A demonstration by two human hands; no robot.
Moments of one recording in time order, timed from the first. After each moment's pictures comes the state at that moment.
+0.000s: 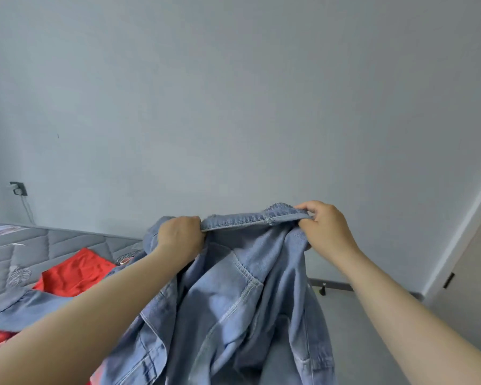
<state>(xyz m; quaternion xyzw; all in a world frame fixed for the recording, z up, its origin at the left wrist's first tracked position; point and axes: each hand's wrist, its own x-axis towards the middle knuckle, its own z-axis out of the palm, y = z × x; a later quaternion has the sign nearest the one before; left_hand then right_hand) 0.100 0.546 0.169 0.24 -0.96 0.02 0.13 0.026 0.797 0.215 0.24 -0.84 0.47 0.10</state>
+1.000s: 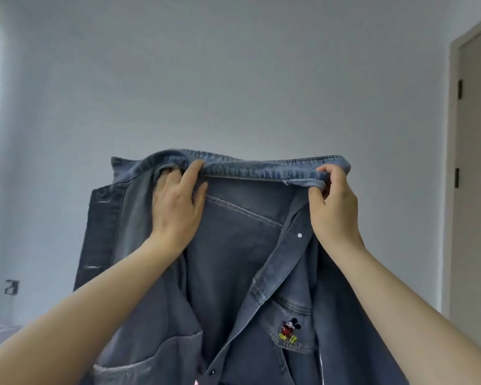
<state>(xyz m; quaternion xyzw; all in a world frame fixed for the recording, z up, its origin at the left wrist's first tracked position) 0.270 0.641 0.393 0.04 -0.72 -0.06 0.69 0.182 0.876 0.414 0.33 -0.66 0.48 0.48</state>
